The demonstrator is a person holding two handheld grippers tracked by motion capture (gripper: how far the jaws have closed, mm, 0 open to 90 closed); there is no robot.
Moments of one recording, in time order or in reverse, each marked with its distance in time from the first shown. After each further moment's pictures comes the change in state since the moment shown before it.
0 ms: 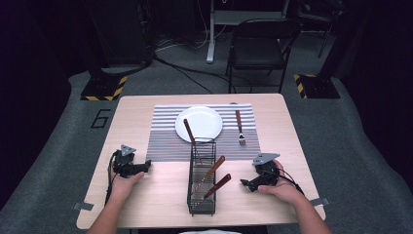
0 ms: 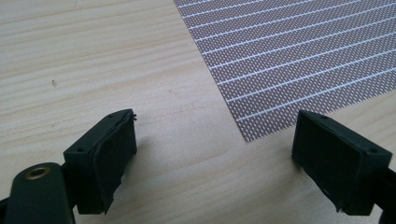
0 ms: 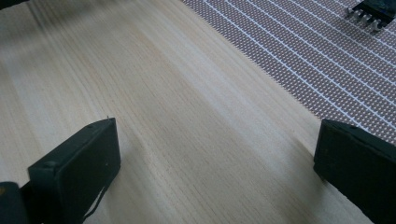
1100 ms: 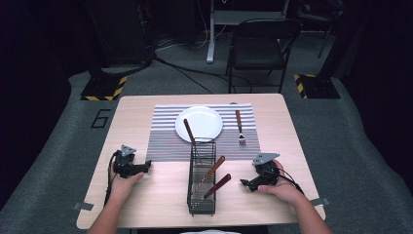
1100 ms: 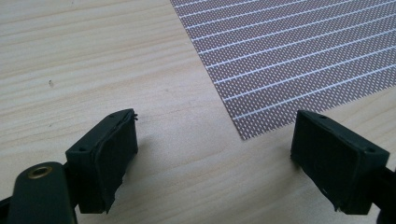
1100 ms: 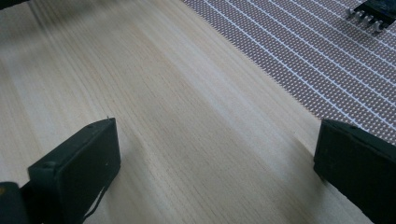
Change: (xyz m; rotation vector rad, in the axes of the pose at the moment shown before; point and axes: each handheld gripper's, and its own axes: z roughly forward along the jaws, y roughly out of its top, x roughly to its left) left arm -0.001 0.000 -0.001 0.001 -0.004 0.008; right arm 0.000 0.000 0.000 0.000 0.004 -0.004
